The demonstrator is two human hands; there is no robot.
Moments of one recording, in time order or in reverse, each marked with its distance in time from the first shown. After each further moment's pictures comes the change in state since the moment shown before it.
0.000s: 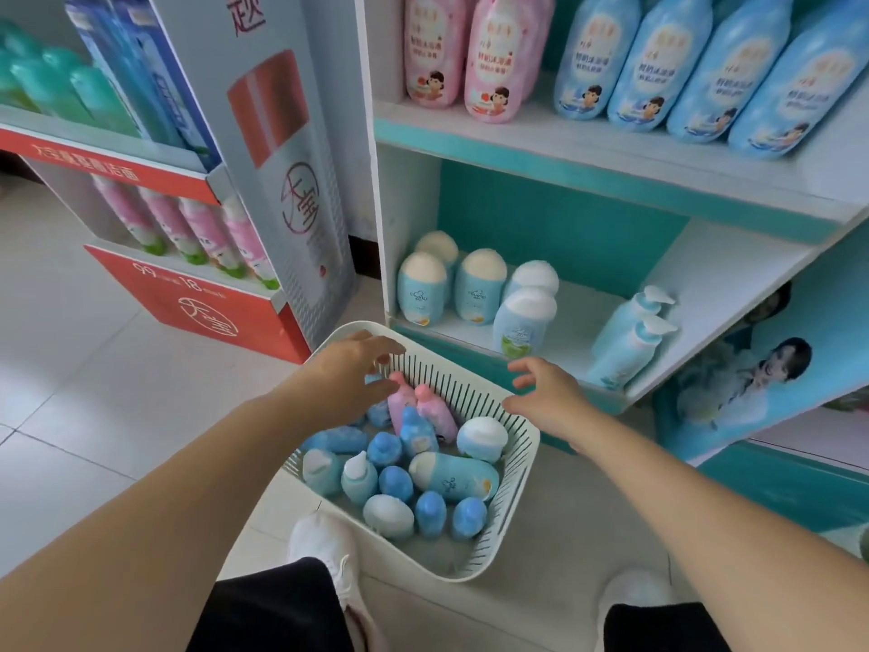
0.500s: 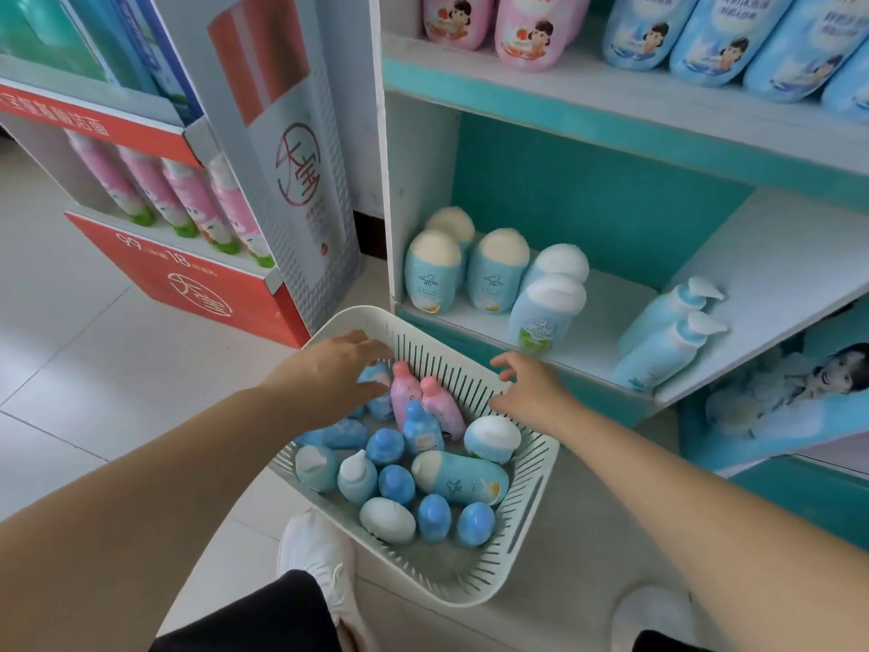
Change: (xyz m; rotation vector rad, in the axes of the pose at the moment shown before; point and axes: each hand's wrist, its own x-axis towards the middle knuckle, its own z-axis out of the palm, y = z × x) left_hand 0.026 -0.034 0.023 0.160 -0.089 -0.041; right_hand 0.065 0.011 0.040 -0.164 -0.064 -0.078
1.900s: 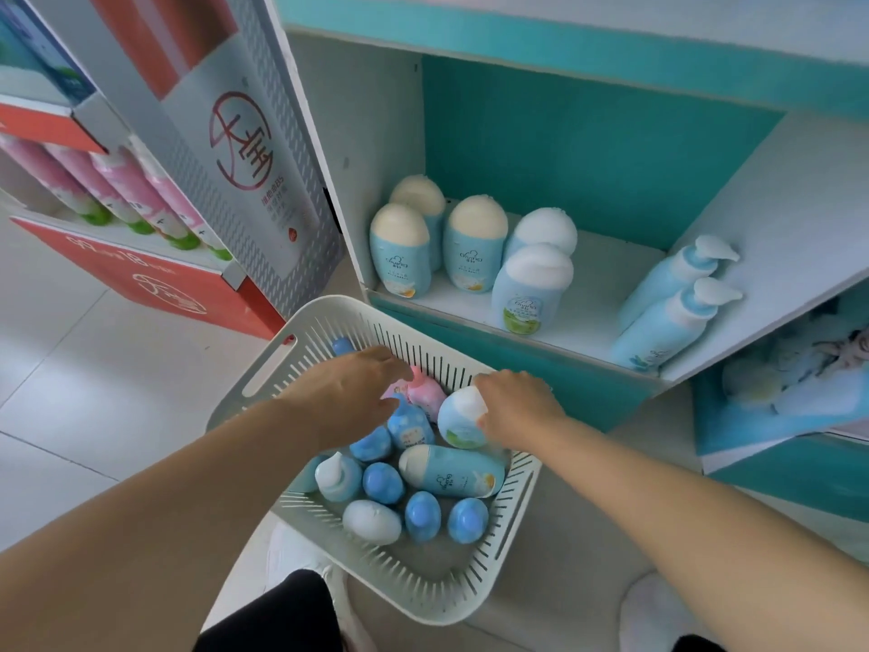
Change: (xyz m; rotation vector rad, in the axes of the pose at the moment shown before) left_hand 0.040 0.034 0.039 0.088 -0.162 0.064; right_hand 0.019 0.038 0.023 -0.596 -0.061 -0.233
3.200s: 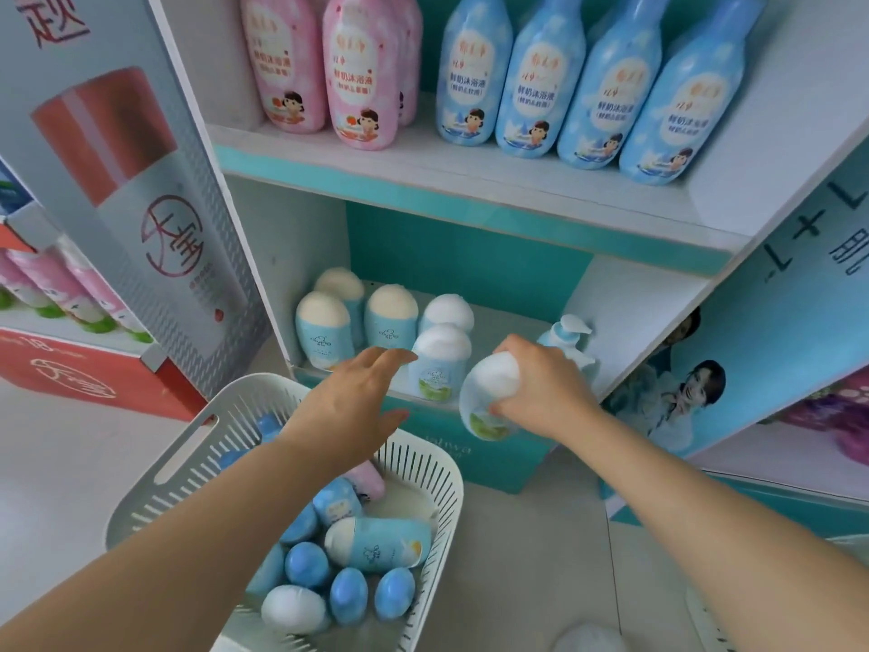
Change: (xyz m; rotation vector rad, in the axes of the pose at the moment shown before) left_hand 0.017 0.077 -0.045 -0.198 0.407 0.140; right_hand -0.071 0.067 -0.121 0.303 0.306 0.335
